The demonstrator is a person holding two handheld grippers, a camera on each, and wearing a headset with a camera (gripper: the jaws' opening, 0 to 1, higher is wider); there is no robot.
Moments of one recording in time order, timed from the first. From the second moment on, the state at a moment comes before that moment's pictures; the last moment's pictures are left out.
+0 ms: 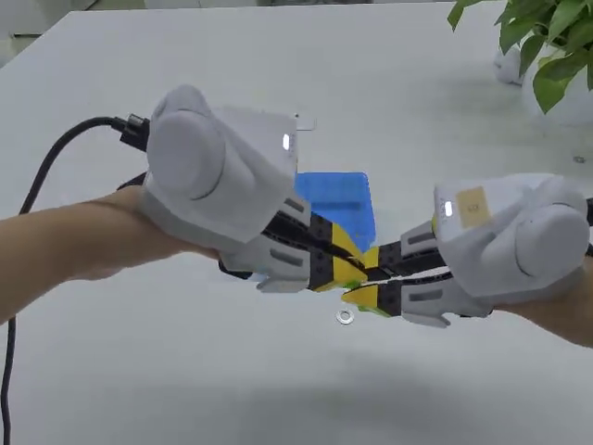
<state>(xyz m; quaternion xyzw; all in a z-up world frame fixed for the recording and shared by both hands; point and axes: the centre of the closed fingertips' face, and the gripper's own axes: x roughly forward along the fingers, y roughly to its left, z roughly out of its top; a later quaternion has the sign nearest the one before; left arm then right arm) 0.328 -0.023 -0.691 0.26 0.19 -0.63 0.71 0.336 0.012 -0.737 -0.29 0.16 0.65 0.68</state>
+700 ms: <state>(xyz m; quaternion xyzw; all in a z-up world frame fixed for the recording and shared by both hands) 0.333 -0.016 -0.717 0.25 0.22 -0.61 0.72 0.339 0.019 -0.764 -0.27 0.18 0.66 0.68</state>
